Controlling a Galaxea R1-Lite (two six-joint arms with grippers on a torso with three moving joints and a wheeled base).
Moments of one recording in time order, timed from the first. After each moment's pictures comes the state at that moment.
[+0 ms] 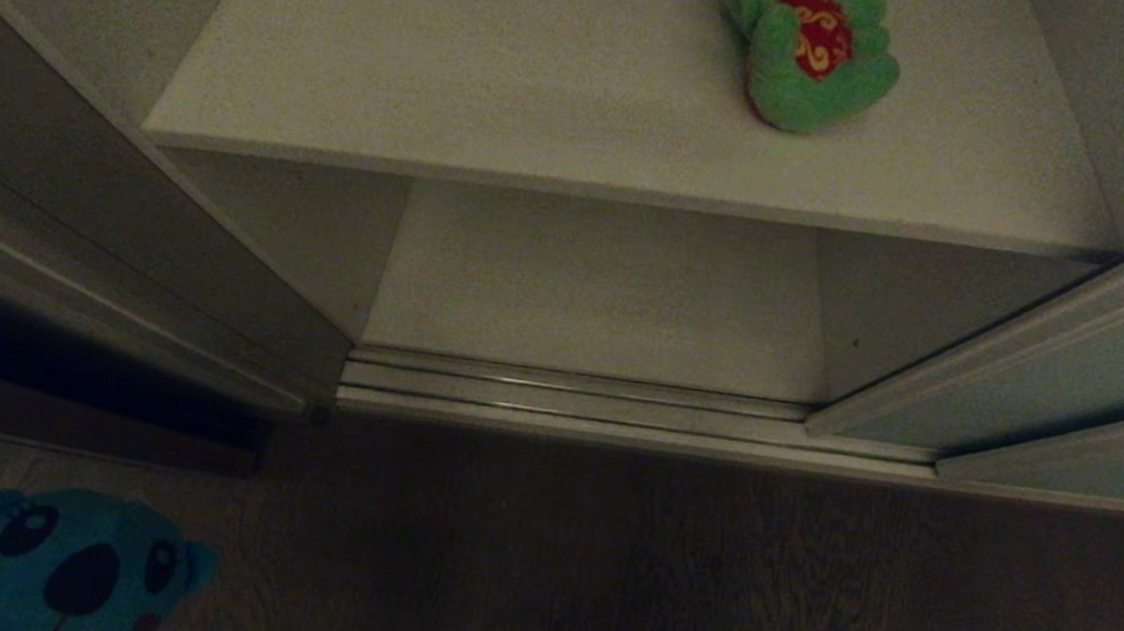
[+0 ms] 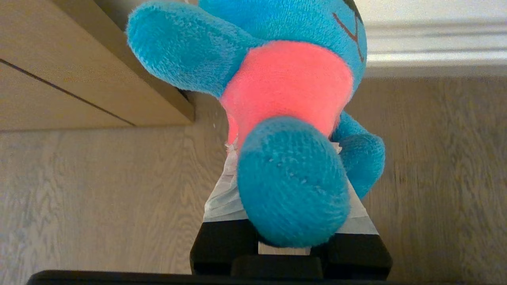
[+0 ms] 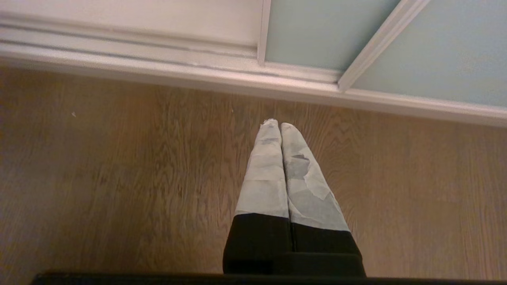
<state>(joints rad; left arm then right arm) -0.02 0.00 0.00 0.00 -0.02 0.09 0.00 0.00 0.00 0.00 0.00 -0.01</state>
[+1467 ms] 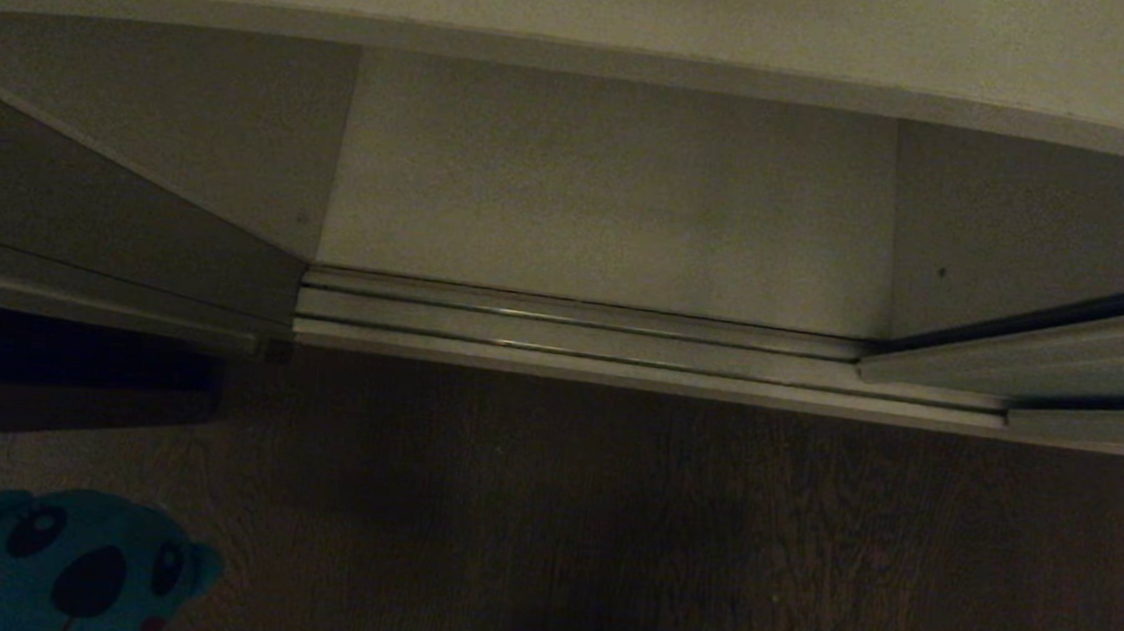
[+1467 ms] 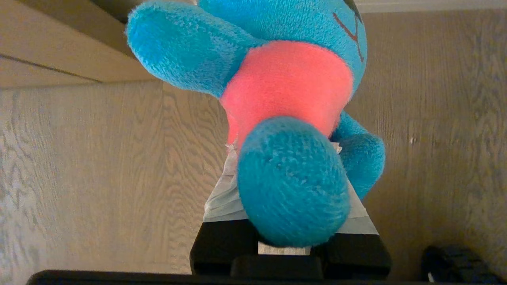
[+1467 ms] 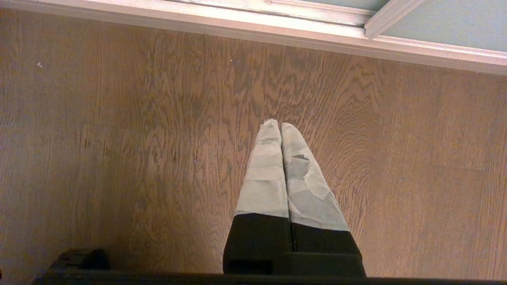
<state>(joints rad) -0.02 0.00 0.00 0.00 -0.04 0.12 0.00 0.00 0.00 0.00 0.00 -0.01</state>
